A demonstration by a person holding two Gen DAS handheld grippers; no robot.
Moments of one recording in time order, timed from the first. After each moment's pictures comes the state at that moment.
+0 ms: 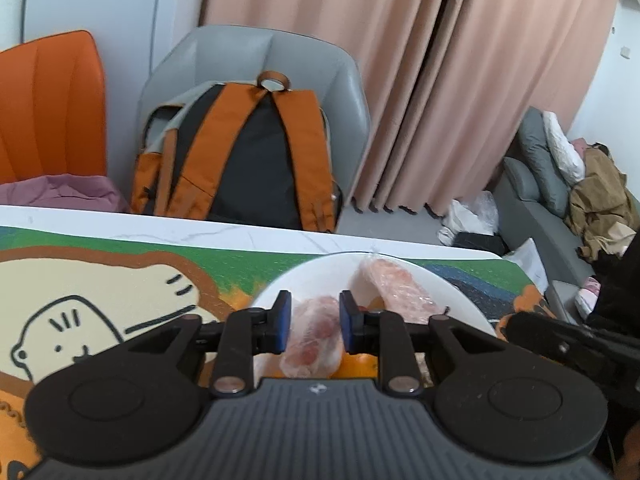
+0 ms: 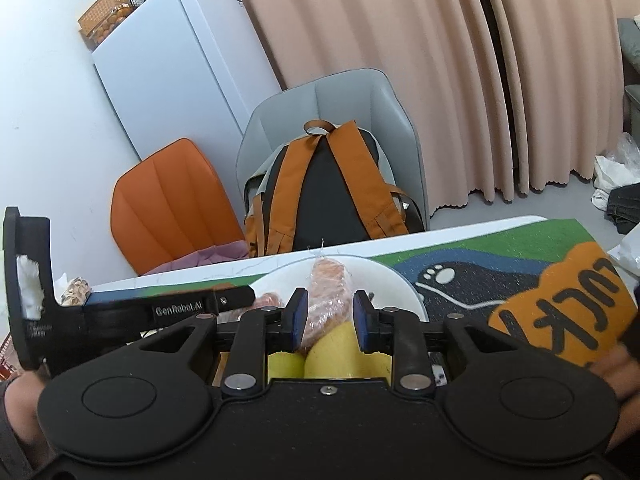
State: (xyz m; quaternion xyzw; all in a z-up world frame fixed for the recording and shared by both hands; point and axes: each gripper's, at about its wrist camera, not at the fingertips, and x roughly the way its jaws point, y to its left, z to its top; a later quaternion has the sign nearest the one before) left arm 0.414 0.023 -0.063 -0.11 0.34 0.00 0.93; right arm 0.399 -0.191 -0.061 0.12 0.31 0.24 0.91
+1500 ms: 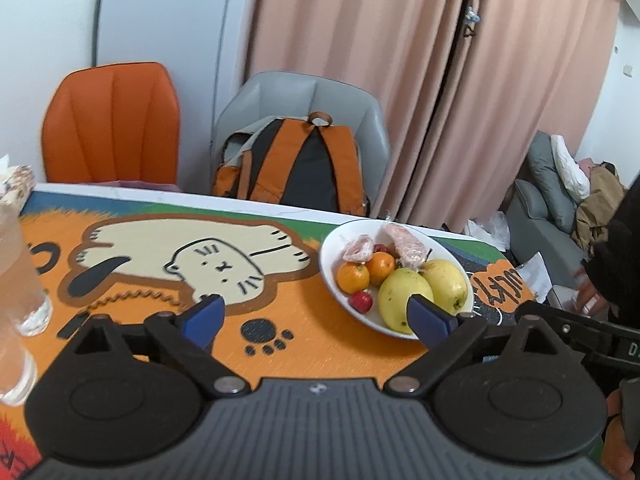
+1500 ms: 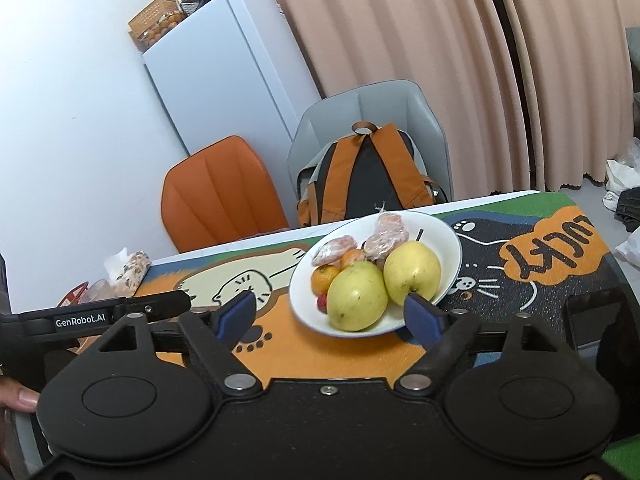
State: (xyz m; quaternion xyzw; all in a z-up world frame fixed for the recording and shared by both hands) left arm 0.225 0.045 0.001 -0.11 0.31 0.05 0.94; right arm 0.271 -0.203 -0.029 0.12 0.29 0.28 0.91
